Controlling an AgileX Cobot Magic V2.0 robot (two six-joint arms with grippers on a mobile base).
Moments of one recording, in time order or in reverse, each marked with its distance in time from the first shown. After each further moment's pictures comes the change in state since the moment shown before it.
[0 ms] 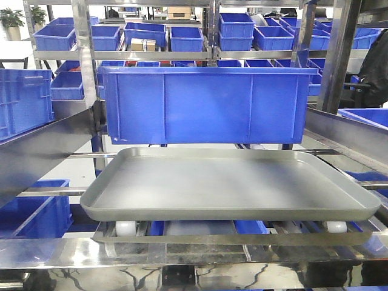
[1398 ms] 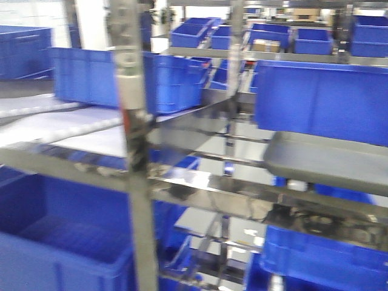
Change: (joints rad) left arm 0.000 0.000 0.000 0.000 0.000 0.000; right arm 0.000 0.000 0.000 0.002 0.000 -0.001
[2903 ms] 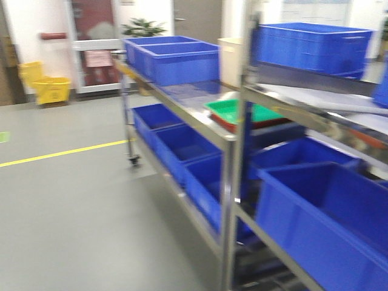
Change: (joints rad) left arm 0.000 0.000 0.000 0.000 0.000 0.000; right arm 0.000 0.000 0.000 0.001 0.000 0.000
